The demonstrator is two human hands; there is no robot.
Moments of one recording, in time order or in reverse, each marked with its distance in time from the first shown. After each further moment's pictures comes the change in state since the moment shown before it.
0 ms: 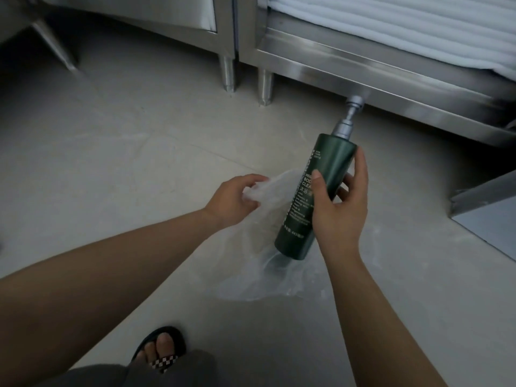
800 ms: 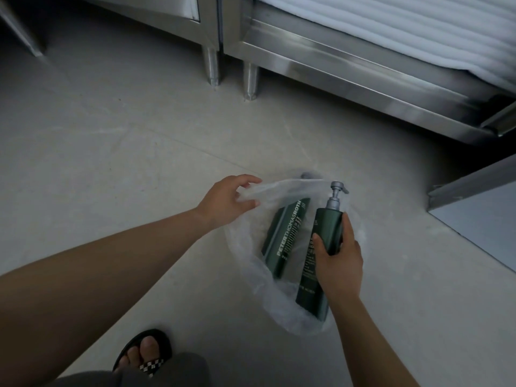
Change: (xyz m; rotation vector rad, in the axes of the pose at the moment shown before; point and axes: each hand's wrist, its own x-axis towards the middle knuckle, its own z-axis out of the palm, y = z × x) left_hand 0.005 -0.002 0.011 -0.050 -0.058 -0.018; right_hand -0.026 0.093 -0.049 -0.488 -0.050 0.170
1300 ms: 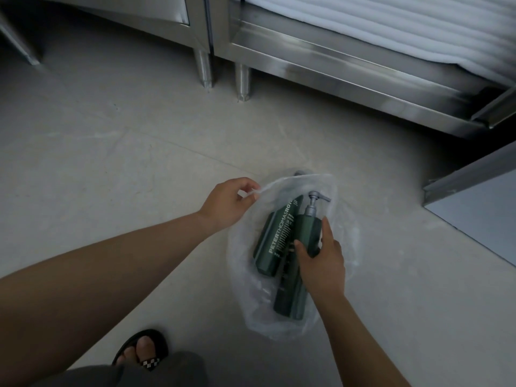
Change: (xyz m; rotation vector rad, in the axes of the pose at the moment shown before) left_hand 0.000 0.010 0.017 -0.012 0.036 0.025; right_hand -0.008 0.001 0.005 -0.056 -0.144 0.006
